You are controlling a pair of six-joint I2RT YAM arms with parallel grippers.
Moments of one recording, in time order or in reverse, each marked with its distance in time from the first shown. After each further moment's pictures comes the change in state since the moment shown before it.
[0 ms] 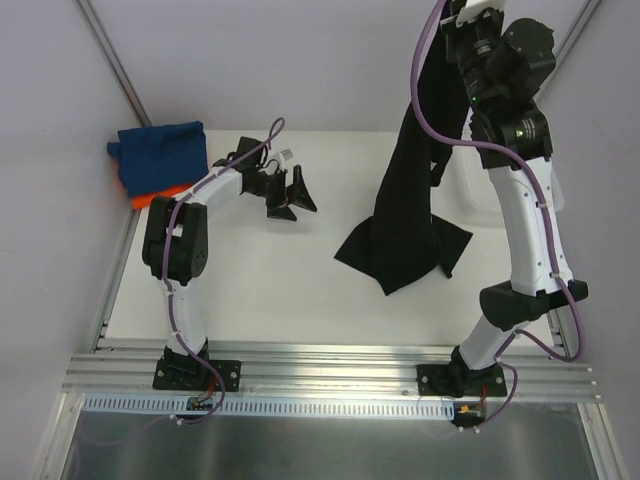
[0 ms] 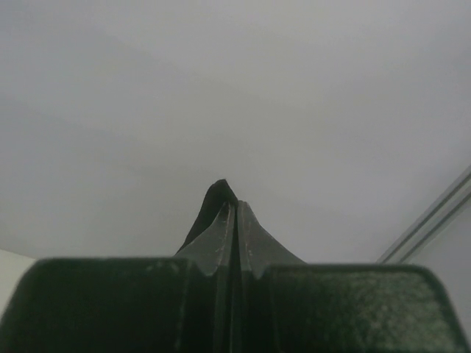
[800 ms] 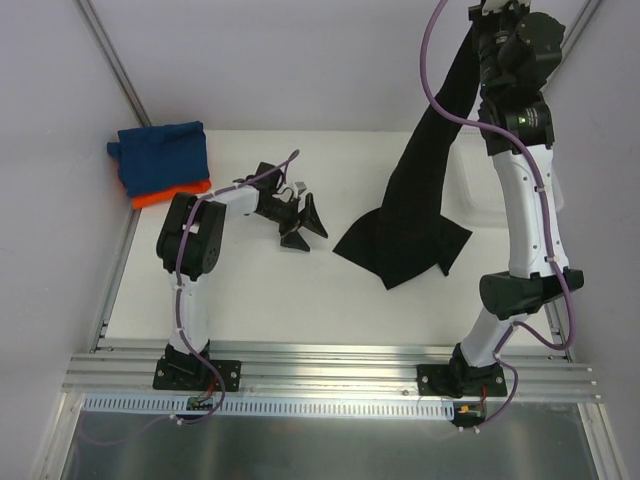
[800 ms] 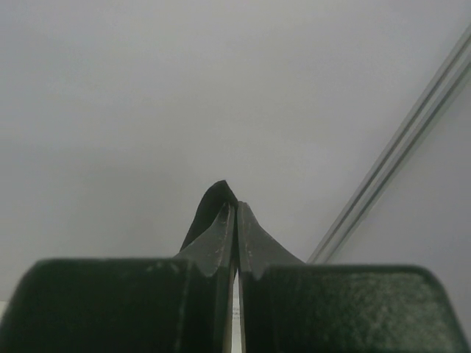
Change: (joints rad) left arm -0.052 0.042 -0.164 0.045 0.105 -0.150; right arm -0.122 0.063 -0.010 0.103 0.097 -0.003
